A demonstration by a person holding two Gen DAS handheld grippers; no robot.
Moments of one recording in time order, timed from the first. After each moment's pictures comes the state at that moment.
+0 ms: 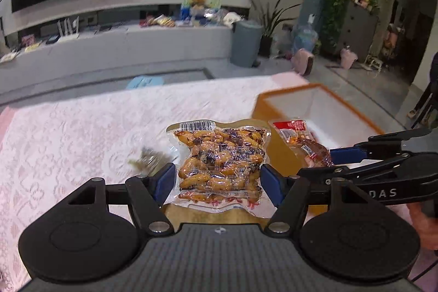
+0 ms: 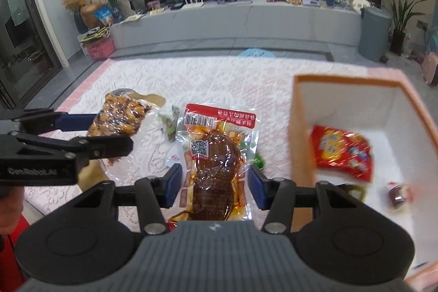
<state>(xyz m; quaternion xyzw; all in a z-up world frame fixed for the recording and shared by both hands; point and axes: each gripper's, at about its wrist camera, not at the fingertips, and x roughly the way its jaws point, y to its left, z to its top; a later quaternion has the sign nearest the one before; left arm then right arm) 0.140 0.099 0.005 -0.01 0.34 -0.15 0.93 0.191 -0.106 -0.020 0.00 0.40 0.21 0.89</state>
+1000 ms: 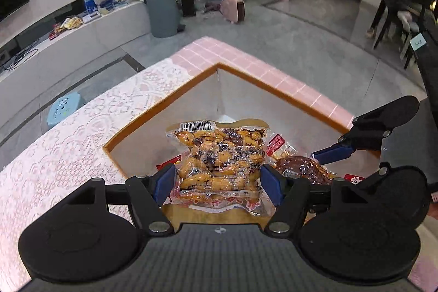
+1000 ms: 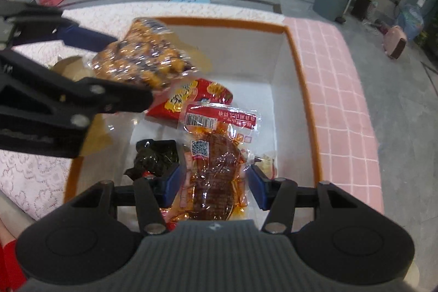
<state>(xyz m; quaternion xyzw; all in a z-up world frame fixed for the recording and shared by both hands) 0.262 -0.119 -0.041 0.14 0.41 -0.27 0.86 0.274 -0.261 -0.063 -0.08 0.52 0.13 0.84</state>
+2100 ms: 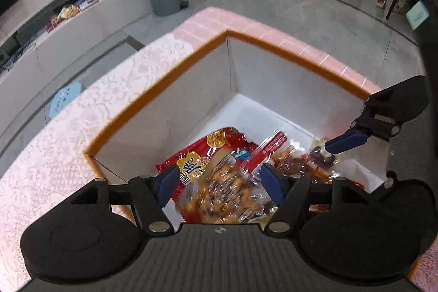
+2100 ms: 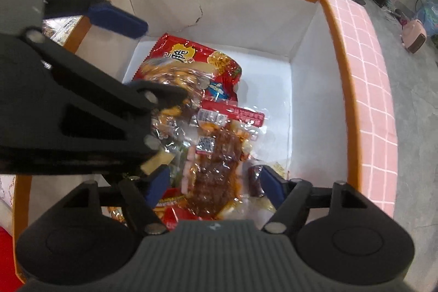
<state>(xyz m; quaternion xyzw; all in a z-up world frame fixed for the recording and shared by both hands) 0.284 -0.135 -0.069 0.19 0.44 -0.25 0.84 0.321 -0.244 -0.101 -0.13 0.58 0.14 0.79</state>
